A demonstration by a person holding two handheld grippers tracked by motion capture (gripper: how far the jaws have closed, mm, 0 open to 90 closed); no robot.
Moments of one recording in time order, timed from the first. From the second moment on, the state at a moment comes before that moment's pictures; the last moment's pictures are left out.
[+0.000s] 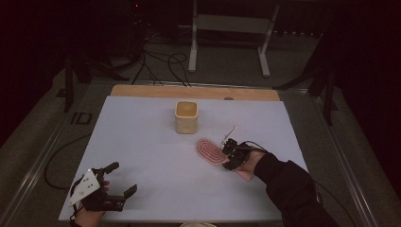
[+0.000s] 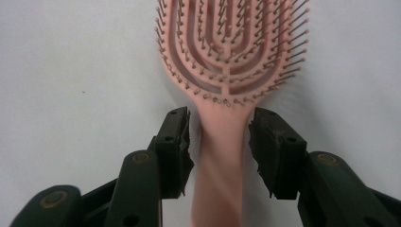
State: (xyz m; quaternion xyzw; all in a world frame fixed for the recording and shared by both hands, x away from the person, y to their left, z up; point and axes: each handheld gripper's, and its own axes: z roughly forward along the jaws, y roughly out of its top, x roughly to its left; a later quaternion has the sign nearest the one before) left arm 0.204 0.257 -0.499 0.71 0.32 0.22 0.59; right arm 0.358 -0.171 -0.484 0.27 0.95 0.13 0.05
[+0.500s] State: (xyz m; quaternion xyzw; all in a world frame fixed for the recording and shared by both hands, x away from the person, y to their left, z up) left arm 0.204 0.256 -0.499 0.71 0.32 0.22 0.58; right arm 0.359 -0.164 -0.490 0.28 0.95 0.11 0.06
